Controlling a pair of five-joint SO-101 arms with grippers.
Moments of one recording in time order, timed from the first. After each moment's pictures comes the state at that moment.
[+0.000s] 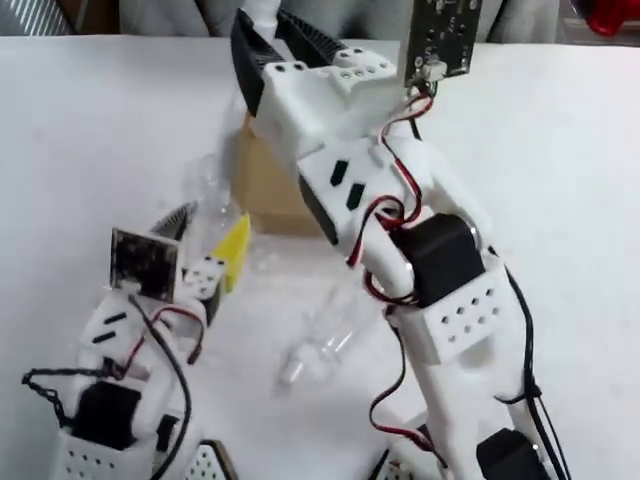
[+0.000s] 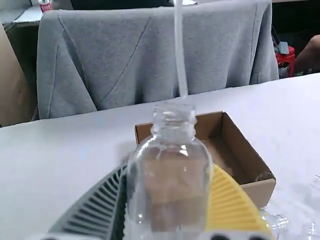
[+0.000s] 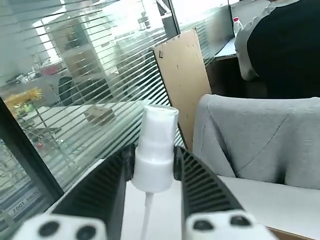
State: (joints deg) left arm 8.6 -89.5 69.4 44.9 -0.7; right arm -34.4 -24.4 -11.3 42.1 -18.8
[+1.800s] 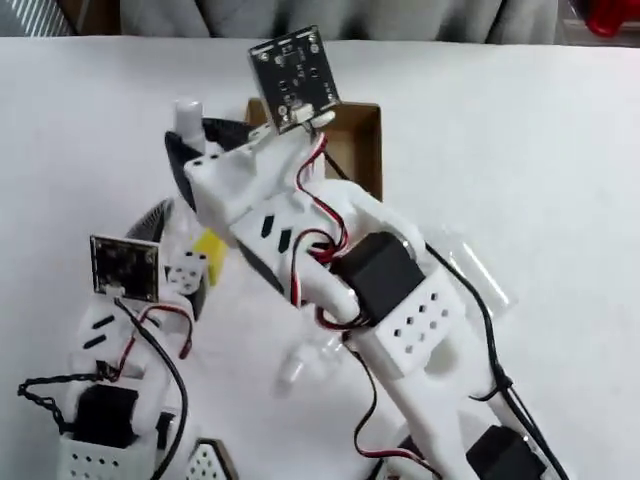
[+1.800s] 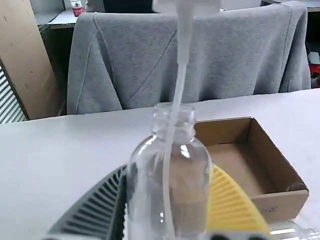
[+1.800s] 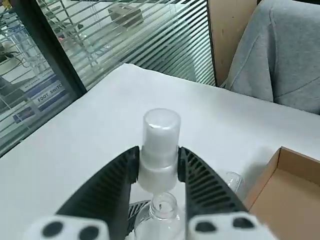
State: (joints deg) left arm 2.7 -91.7 72.7 42.4 -0.7; right arm -47.1 -23.4 -5.1 54.3 -13.1
